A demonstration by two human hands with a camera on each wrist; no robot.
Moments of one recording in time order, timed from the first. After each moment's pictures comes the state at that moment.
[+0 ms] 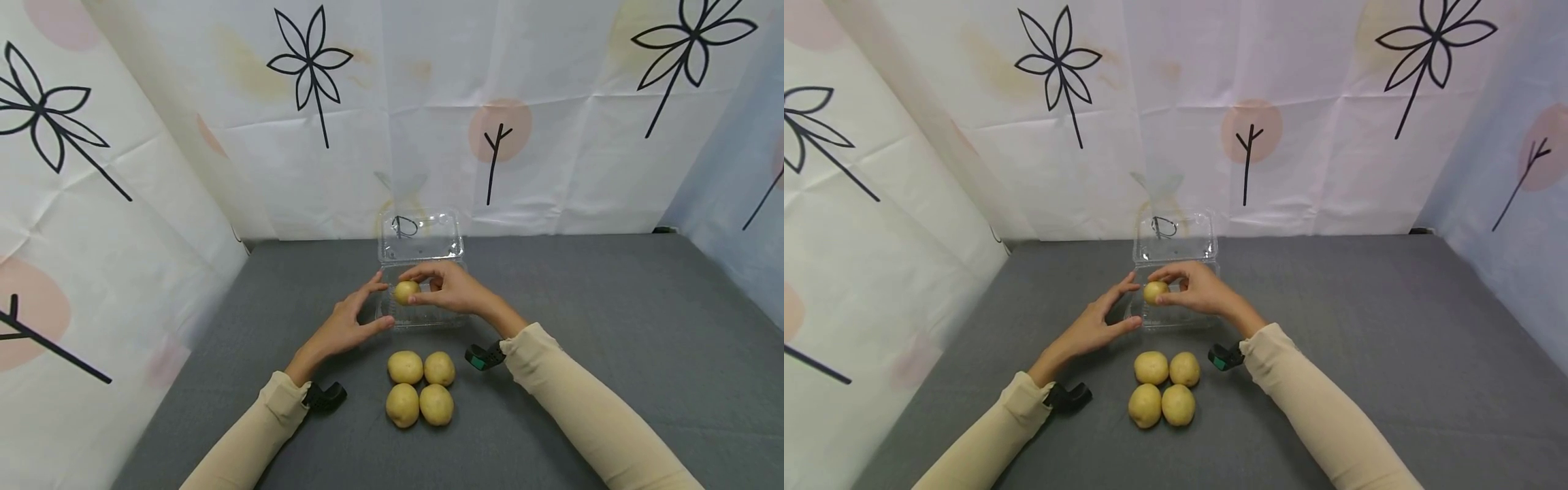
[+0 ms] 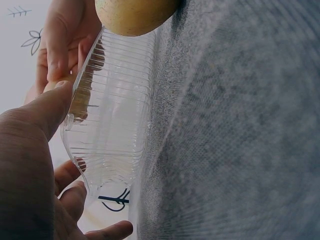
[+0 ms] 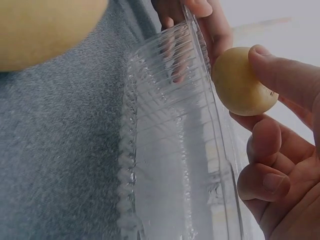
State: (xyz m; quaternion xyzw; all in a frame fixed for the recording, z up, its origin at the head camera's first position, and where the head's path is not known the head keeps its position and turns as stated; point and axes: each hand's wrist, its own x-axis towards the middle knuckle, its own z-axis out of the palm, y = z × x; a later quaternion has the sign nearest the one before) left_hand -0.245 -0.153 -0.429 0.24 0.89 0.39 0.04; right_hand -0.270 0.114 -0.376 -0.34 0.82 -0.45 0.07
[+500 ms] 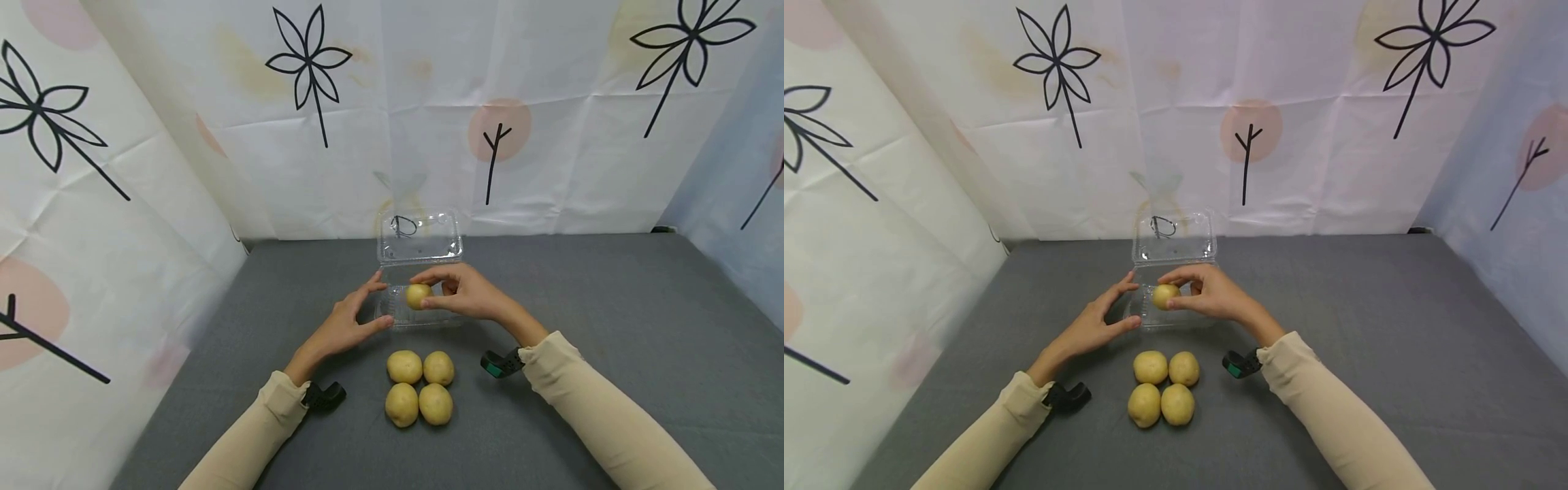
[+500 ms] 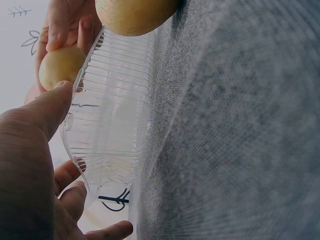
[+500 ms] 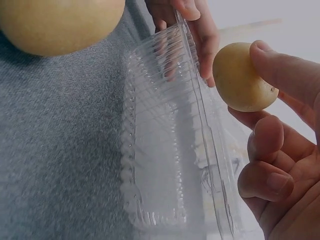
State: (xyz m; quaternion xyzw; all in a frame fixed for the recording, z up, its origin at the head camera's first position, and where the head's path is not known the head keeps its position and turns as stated) left_hand -0.245 -0.152 -0.428 0.24 0.89 0.38 0.04; right_hand -0.256 0.136 -0.373 -0.35 0.81 -0.47 0.07
